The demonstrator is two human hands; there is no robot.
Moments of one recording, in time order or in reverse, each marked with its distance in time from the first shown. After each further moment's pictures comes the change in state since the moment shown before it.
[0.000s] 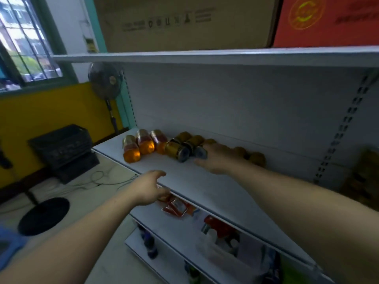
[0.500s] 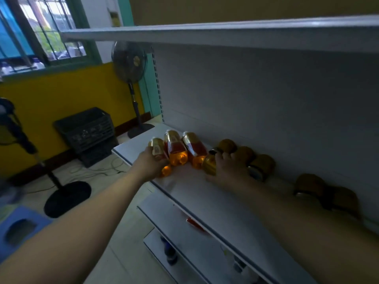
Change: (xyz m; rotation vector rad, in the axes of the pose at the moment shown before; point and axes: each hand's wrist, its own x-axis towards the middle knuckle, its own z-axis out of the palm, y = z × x) left_hand 0.170 -0.131 -0.062 -0.310 0.269 -0.249; right_hand 0.178 -0.053 0.092 -0.232 -0.004 -0.042
